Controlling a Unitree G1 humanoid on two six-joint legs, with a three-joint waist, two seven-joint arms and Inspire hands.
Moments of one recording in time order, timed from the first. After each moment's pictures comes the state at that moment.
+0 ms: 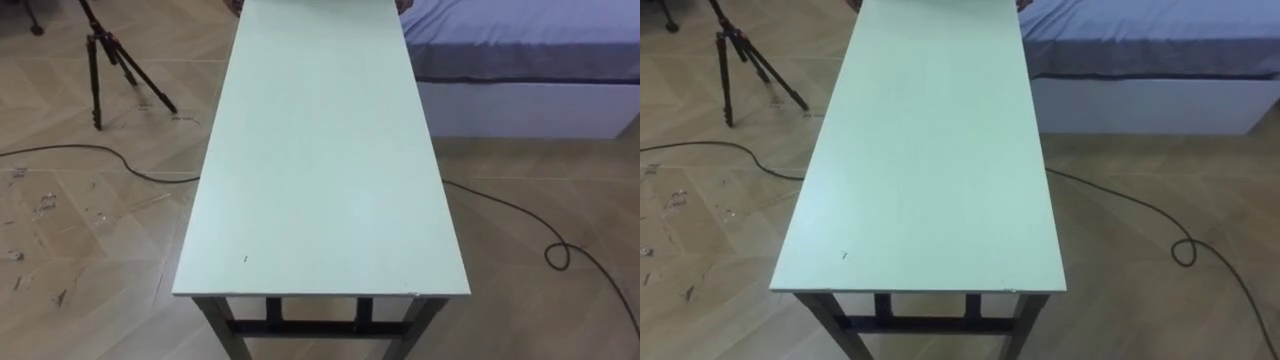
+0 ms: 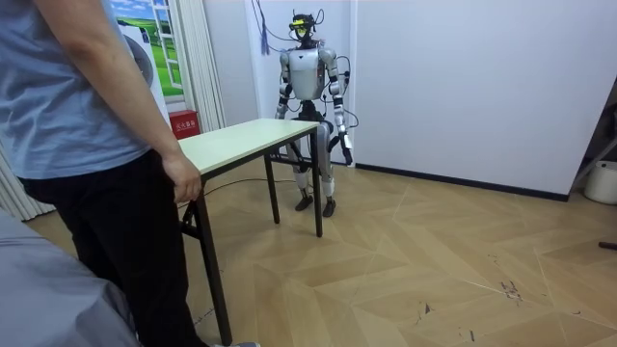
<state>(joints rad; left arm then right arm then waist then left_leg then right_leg) 0.23 0.15 0.17 1.12 0.01 -0.09 0.14 0.16 -0.21 -0.09 1.24 0.31 -0.08 0.13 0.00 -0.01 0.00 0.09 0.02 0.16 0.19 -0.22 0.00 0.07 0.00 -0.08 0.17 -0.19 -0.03</state>
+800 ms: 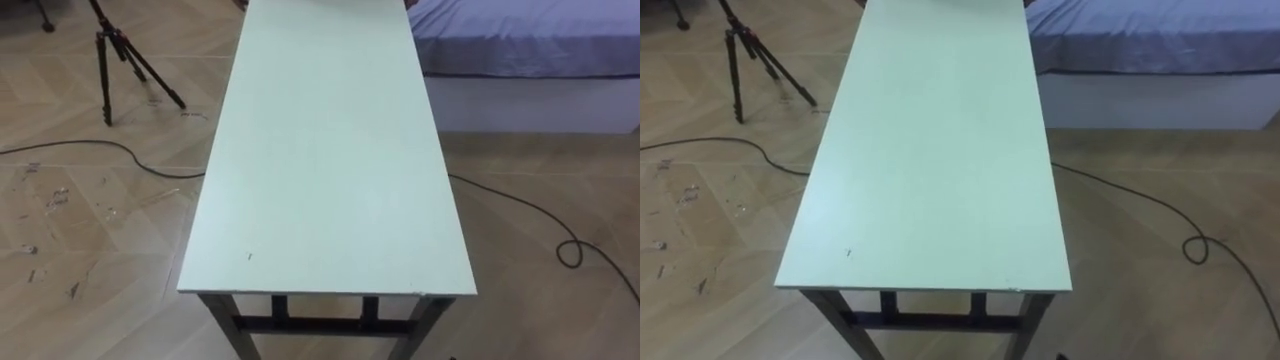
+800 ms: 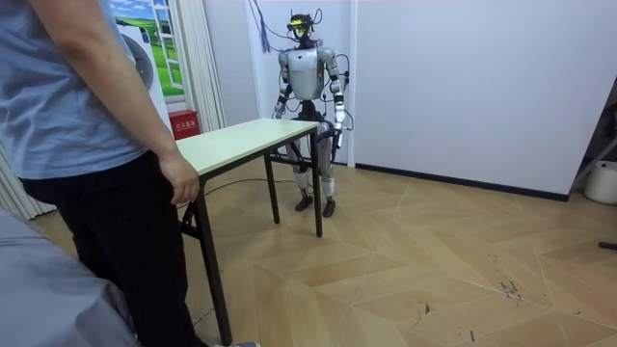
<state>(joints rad) 0.34 0.18 0.00 0.74 -0.59 -0.04 -0.31 0.31 -0.22 -0.01 0.76 0.57 -0.03 0.43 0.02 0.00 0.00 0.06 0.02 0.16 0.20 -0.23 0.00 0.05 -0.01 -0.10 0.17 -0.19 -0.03</state>
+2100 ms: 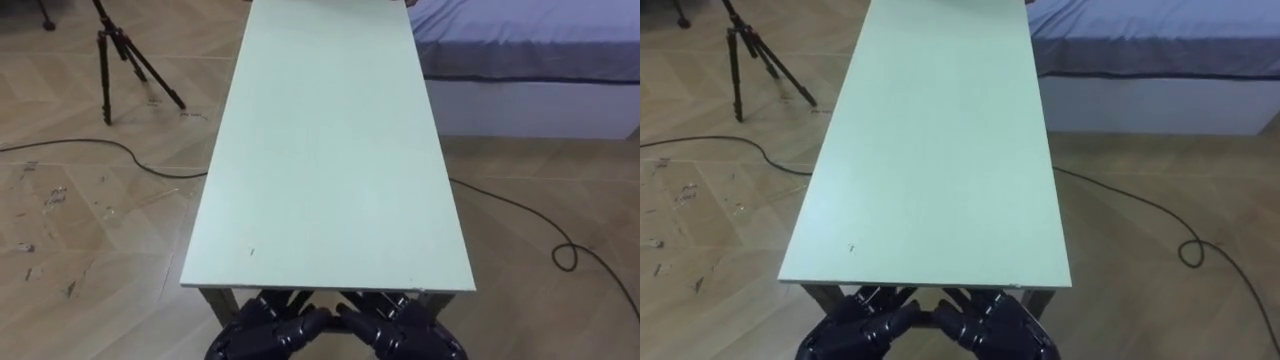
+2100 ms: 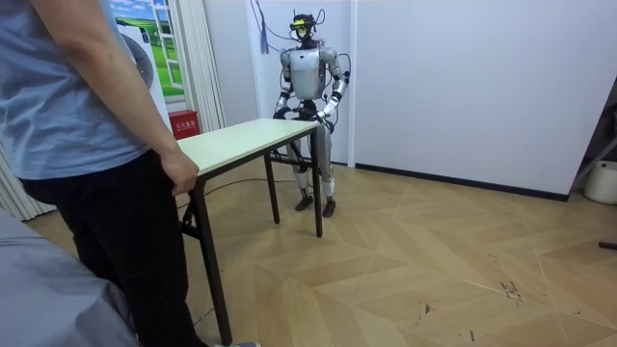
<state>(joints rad) 0.34 0.24 -0.29 0.27 -0.97 0.03 -0.45 0.30 -0.26 0.25 0.36 0.90 0.05 0.58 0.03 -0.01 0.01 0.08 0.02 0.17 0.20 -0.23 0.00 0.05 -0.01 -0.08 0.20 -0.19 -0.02</state>
